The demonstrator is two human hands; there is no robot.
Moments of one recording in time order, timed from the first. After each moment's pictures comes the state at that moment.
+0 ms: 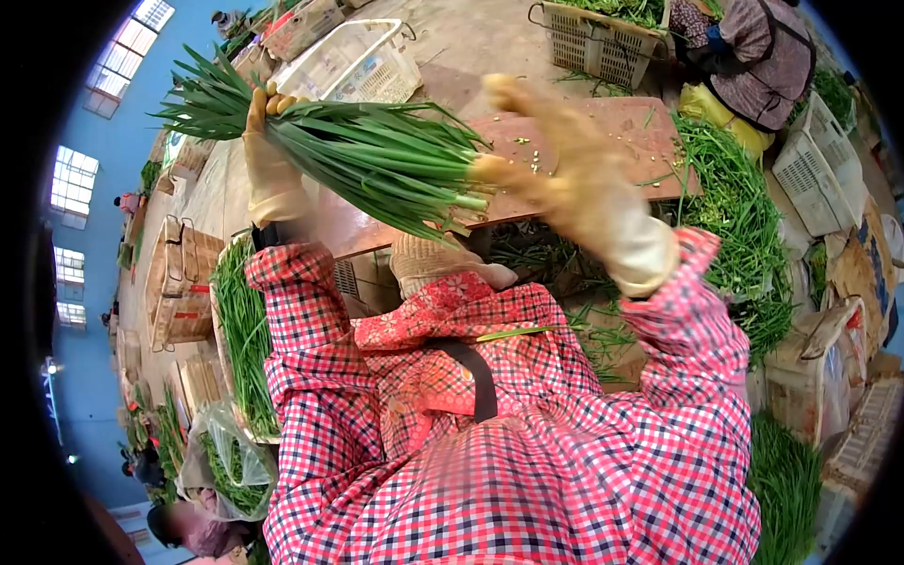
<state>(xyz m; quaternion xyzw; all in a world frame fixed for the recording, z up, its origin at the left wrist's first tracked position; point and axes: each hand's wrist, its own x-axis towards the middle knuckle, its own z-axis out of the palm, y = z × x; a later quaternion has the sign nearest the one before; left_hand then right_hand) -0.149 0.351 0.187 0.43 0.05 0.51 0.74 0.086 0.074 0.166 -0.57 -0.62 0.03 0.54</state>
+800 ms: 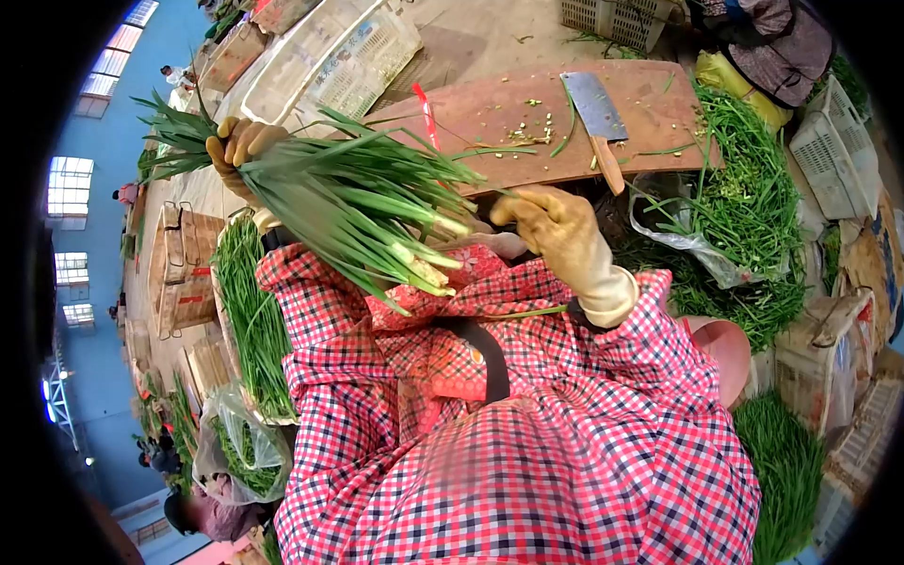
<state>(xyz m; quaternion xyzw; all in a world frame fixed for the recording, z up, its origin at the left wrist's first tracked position) -0.185 0.334 0.155 0.21 -0.23 0.39 0.87 0.048 0.047 0.066 -0.53 -0.46 0.41 0.58</state>
